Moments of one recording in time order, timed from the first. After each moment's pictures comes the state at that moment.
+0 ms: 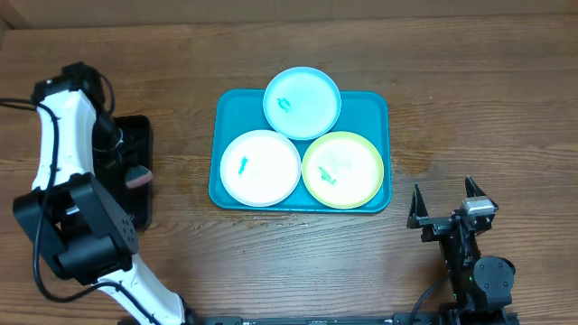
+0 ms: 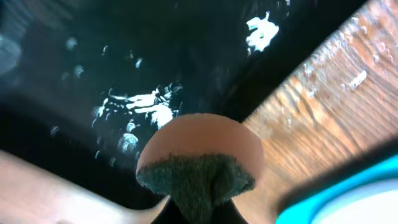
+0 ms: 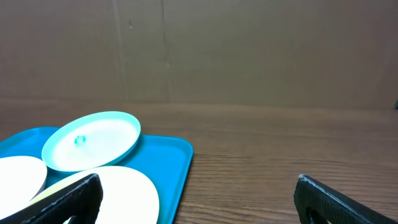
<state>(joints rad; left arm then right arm) 0.35 1.99 1.68 -1.33 -0.03 -0.39 0.09 0.01 0.02 -0.03 -0.02 0.02</state>
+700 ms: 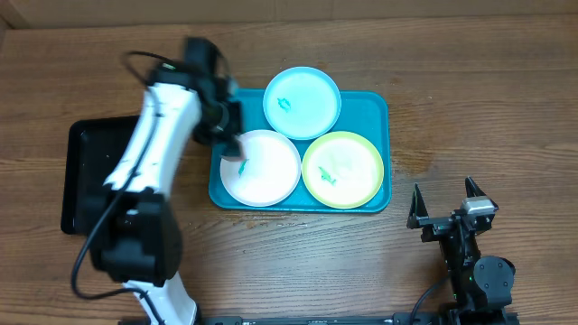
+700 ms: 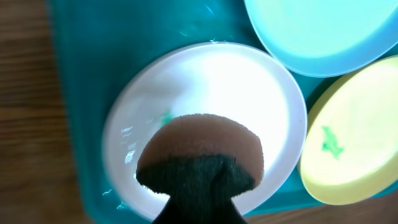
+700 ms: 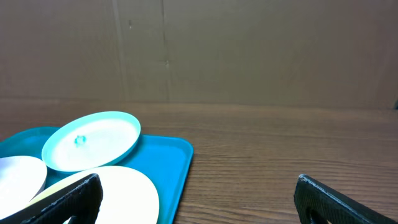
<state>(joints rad) -0.17 1.93 1.59 -1.10 0.21 -0.23 0.09 0.01 0.02 -0.04 -0.02 0.02</state>
